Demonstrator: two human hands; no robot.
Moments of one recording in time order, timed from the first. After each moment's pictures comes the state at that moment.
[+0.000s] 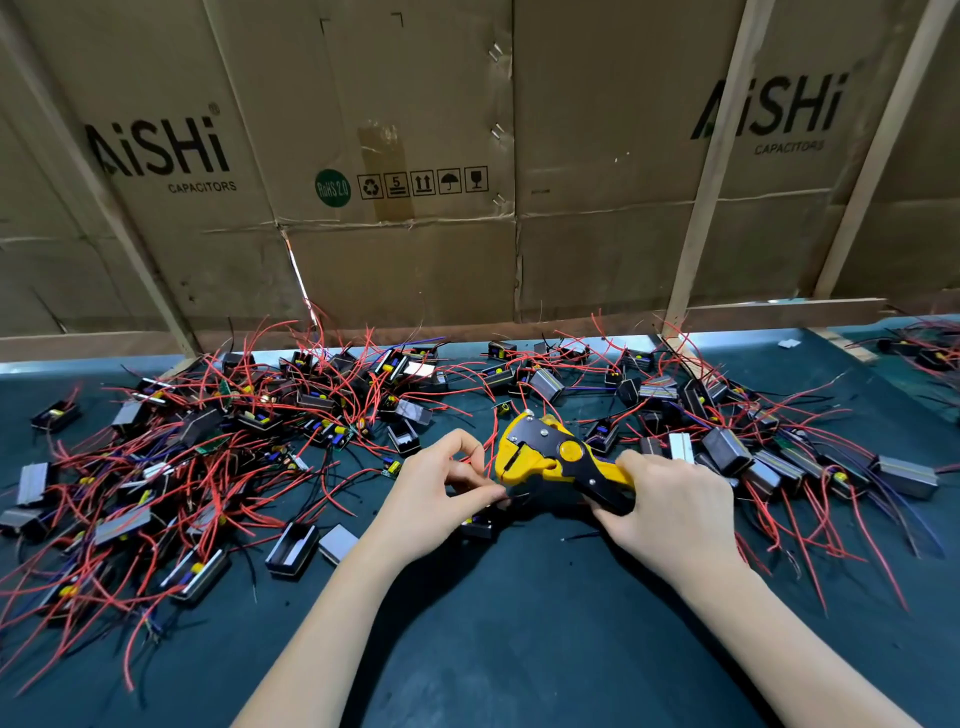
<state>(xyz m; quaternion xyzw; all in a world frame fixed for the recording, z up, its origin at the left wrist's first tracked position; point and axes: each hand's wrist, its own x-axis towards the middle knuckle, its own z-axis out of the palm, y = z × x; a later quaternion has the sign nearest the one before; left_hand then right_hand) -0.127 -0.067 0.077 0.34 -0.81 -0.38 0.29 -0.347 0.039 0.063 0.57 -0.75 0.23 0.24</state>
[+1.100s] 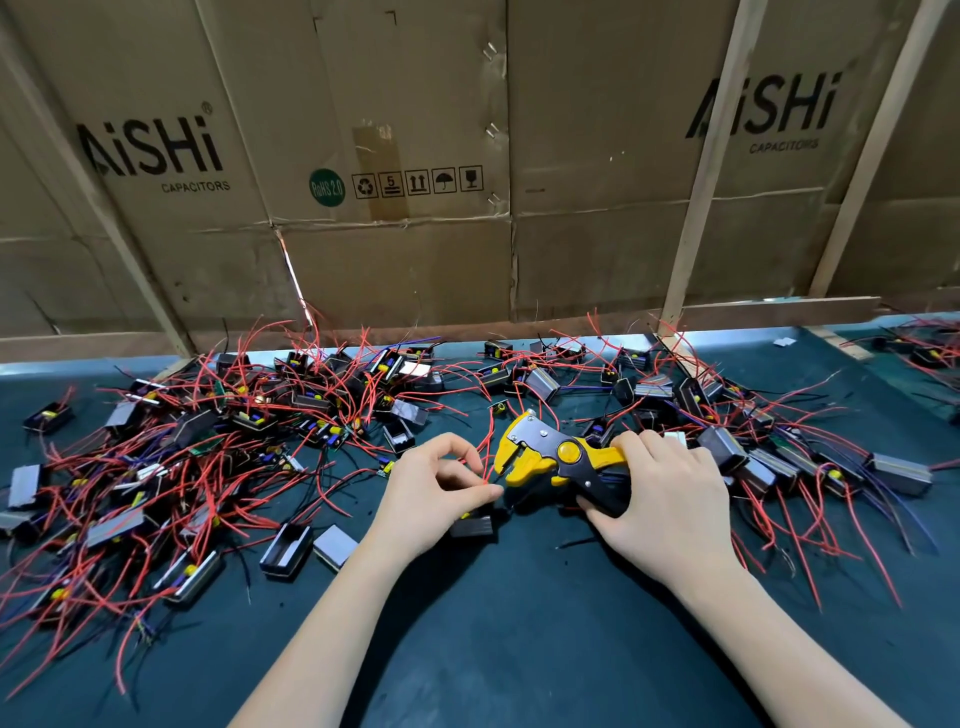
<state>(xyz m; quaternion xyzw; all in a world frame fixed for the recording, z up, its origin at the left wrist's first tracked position) -0.135 -0.067 0.073 0.40 -0.75 -0.41 0.33 -0.351 0.037 0.058 0.57 -0.74 0.23 0.27</state>
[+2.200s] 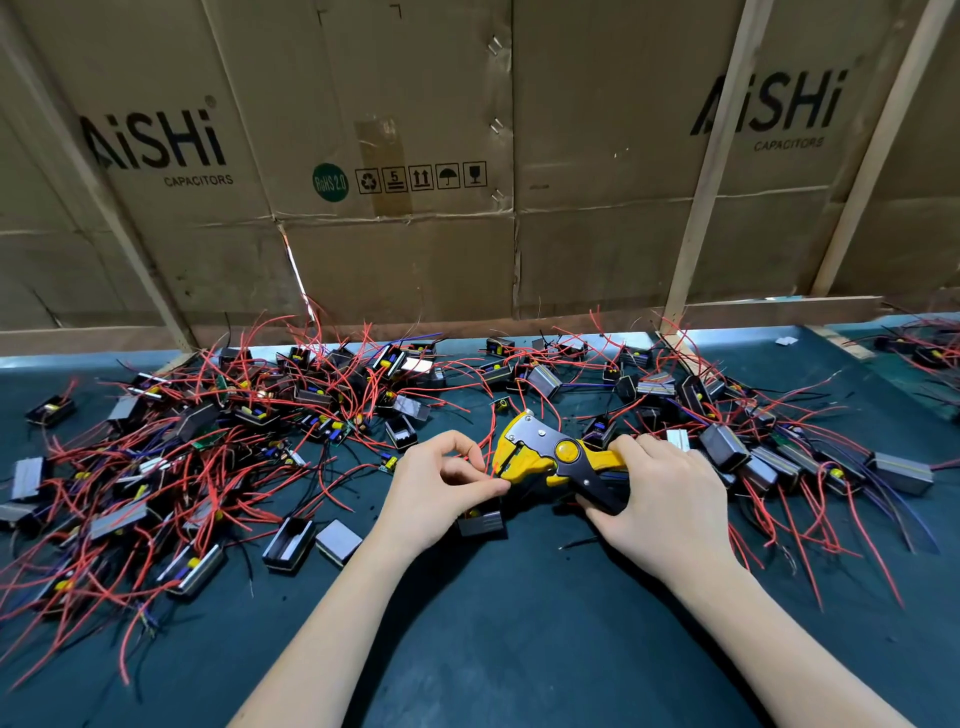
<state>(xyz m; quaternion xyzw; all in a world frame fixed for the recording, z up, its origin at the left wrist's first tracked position) -0.138 -0.068 0.068 0.39 -0.74 -0.44 0.35 -0.348 0.036 0.057 0.58 -0.74 0.25 0.25</state>
